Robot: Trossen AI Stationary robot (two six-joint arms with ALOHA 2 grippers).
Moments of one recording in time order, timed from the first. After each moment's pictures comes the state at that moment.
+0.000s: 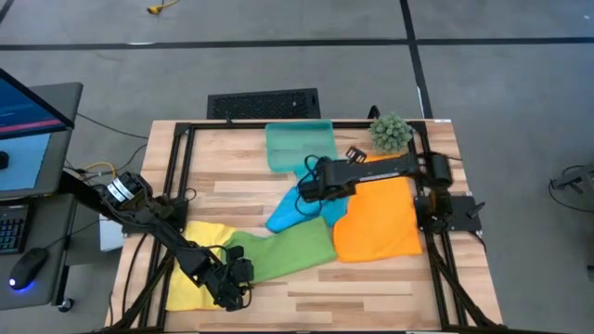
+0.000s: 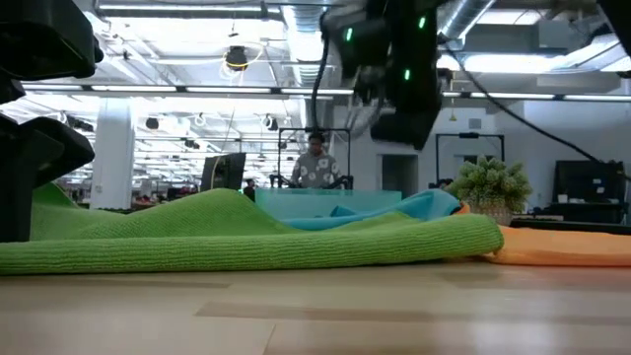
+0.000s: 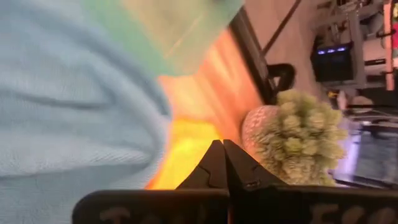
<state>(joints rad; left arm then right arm) -0.78 1.72 0.80 -0.12 -0.33 -0.85 0.01 1.97 1.60 -1.48 0.74 0.73</state>
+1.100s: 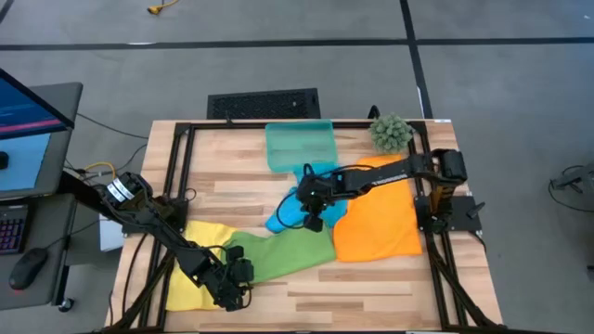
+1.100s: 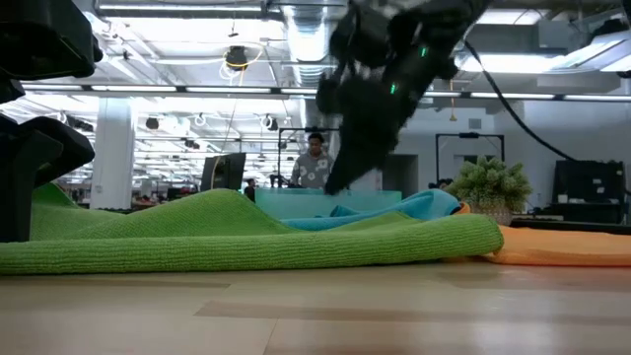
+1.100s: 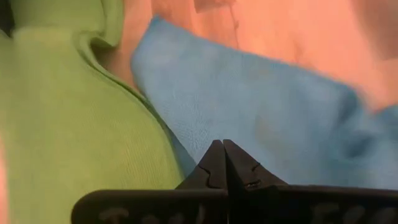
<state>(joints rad) -0.79 1.72 0.79 -0.12 -0.34 -0.84 -0.02 1.86 1.13 -0.25 -0.12 0.14</state>
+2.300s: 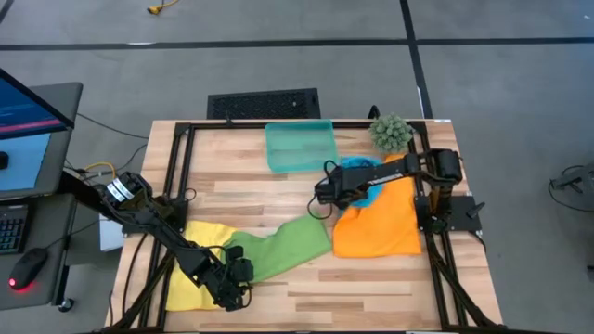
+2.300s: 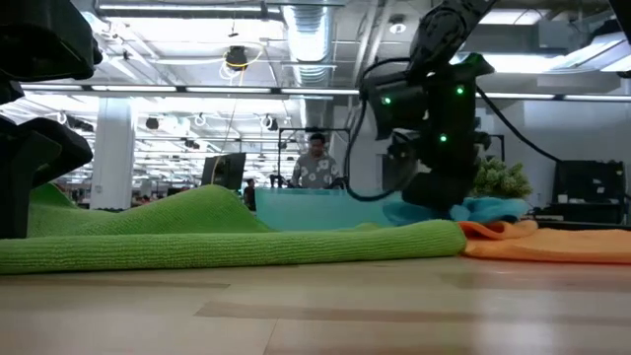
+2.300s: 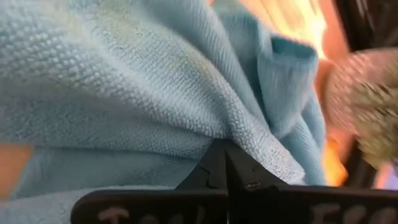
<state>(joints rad) -0.79 1.72 0.80 -0.15 -0.32 -0.86 -0.05 1.90 1.14 -1.05 0.58 0.73</state>
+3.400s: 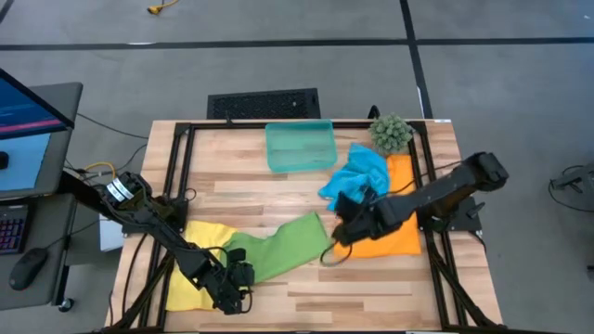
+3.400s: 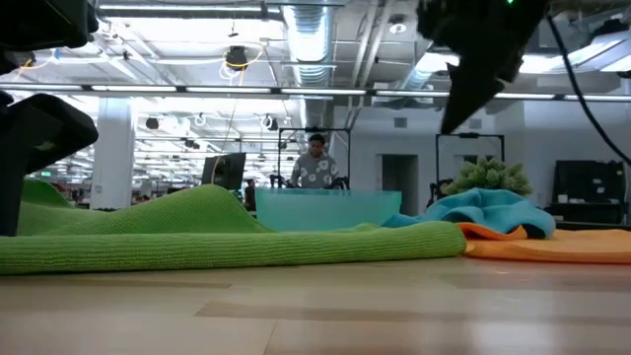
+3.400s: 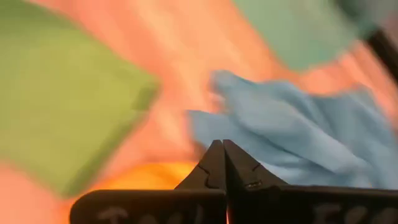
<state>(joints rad) -0.79 1.72 0.85 -0.18 -0.32 -0.78 0.39 1.58 1.14 -0.88 0.57 0.75</state>
